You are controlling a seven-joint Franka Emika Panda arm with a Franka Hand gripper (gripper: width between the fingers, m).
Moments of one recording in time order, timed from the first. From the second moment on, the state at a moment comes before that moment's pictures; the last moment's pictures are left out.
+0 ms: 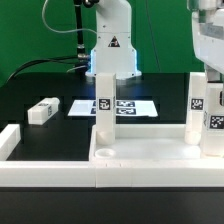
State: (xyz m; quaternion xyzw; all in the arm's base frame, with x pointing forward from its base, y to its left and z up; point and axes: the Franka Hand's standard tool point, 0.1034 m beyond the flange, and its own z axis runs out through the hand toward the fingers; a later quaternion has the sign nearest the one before) arm 0.648 0.109 0.118 -0.76 0.65 -0.02 0.06
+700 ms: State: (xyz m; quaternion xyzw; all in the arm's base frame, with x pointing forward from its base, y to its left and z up) arm 0.648 0.109 0.114 -0.94 0.34 -0.05 0.05
